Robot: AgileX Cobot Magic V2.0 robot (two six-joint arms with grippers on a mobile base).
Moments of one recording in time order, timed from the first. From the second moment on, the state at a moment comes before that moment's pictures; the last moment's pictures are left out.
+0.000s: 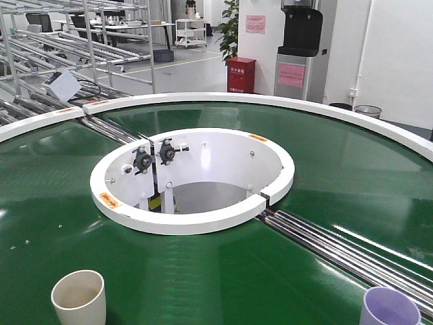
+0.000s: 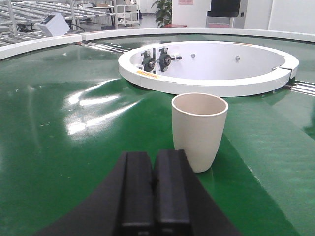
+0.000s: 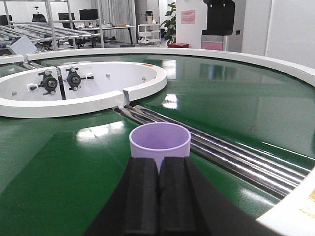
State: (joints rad) left arm -0.02 -0.01 0.03 -0.03 0.14 -0.06; right arm 0.07 -0.01 0.03 -0.06 0.09 0.12
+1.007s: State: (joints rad) left arm -0.02 -0.01 0.03 -0.03 0.04 -0.06; right arm 0.07 -0.01 0.03 -0.06 0.08 0.12
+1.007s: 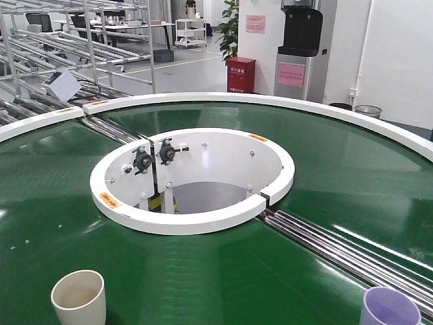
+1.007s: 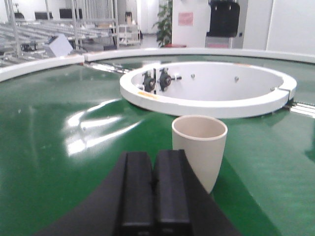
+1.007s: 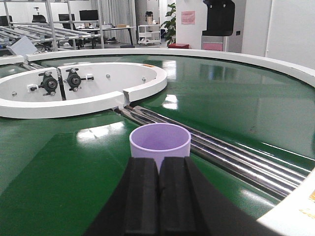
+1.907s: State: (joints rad) left arm -0.02 0.48 -0.43 0.00 0.15 0.13; right arm 0.07 0.64 -0.48 -0.15 0.30 0.13
